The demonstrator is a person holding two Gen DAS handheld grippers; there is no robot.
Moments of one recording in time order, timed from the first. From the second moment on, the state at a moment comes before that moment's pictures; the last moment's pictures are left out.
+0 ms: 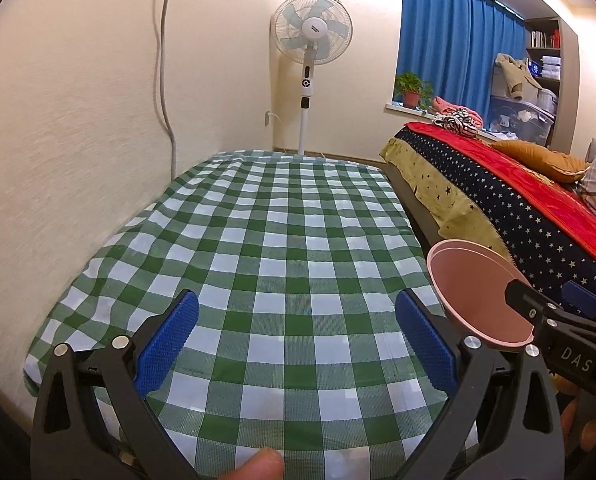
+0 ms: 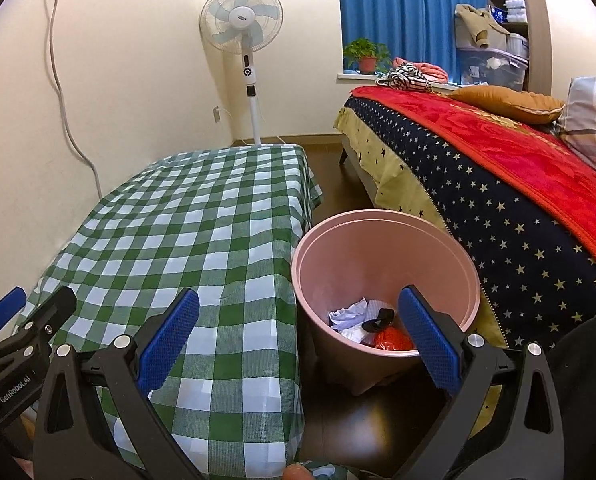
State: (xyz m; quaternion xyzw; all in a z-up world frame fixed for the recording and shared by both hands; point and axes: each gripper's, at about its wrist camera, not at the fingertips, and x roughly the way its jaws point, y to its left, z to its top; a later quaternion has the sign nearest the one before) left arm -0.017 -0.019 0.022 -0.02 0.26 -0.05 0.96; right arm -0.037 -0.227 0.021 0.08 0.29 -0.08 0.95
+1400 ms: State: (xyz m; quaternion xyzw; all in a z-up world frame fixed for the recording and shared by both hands) left arm -0.018 -0.025 0.013 -0.02 0.27 -0.05 0.96; right arm -0.038 -0.220 0.023 0.07 0.28 -0.08 0.95
